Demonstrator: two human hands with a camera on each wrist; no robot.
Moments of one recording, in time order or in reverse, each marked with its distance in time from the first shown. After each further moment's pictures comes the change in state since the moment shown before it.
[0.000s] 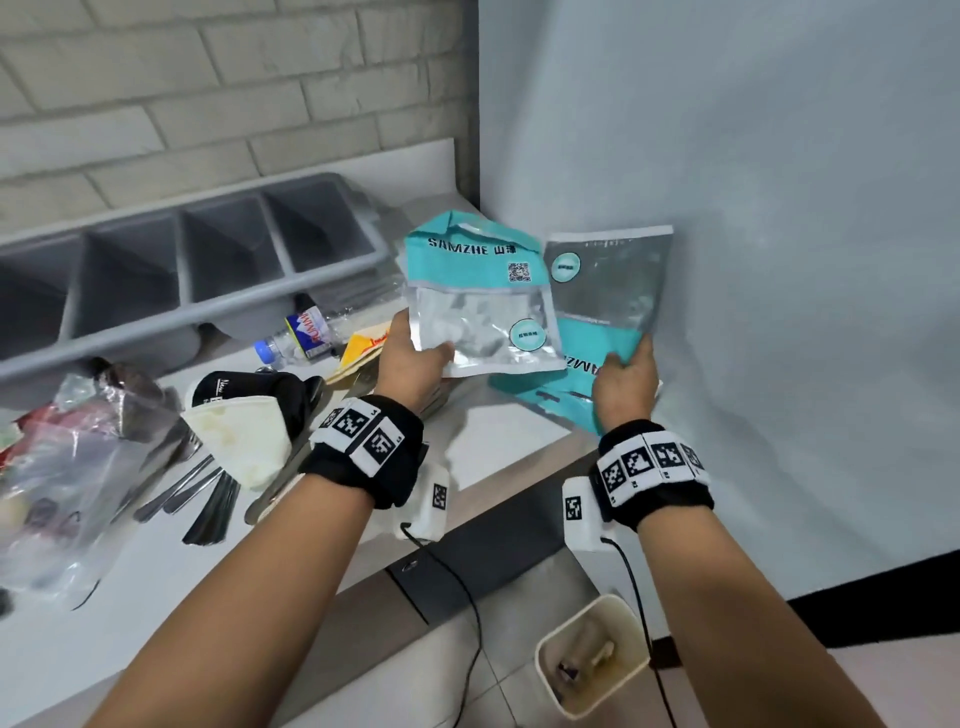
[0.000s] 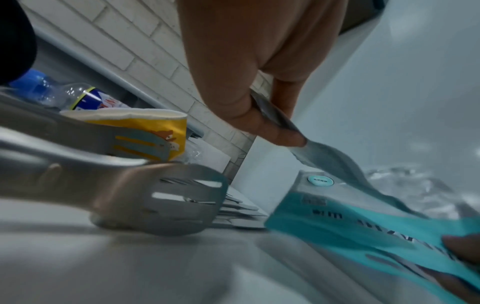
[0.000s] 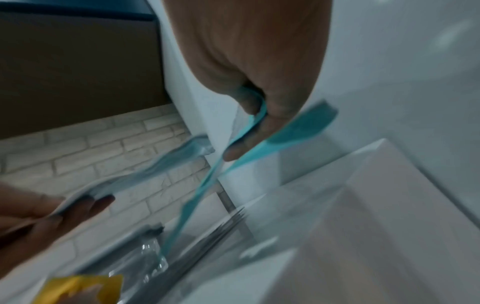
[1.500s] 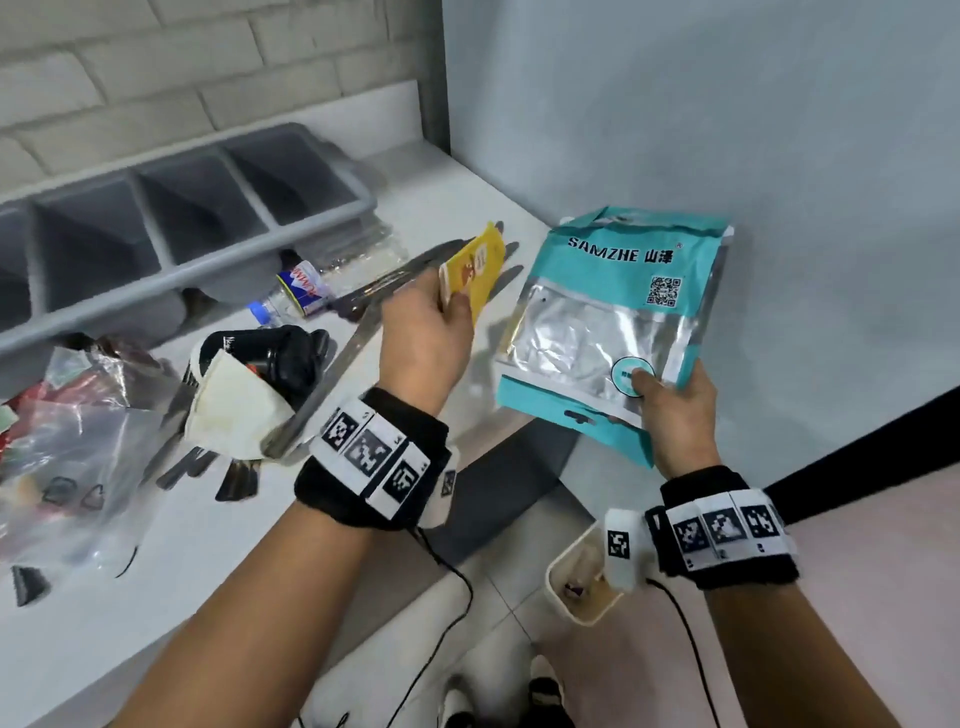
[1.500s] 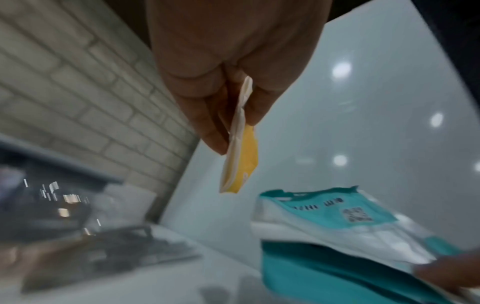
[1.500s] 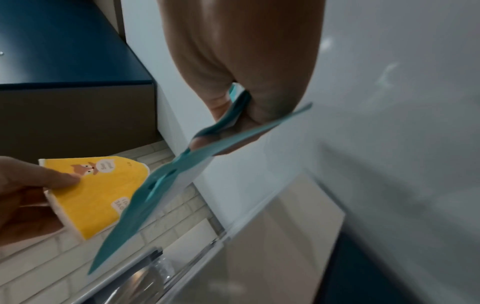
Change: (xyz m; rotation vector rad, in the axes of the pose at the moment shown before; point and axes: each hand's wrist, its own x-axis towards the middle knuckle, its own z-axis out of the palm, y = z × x) left_hand -0.082 0.023 -0.032 0.387 -0.029 0.407; right_hand -0.107 0.032 -0.065 0.260 -0.005 0.078
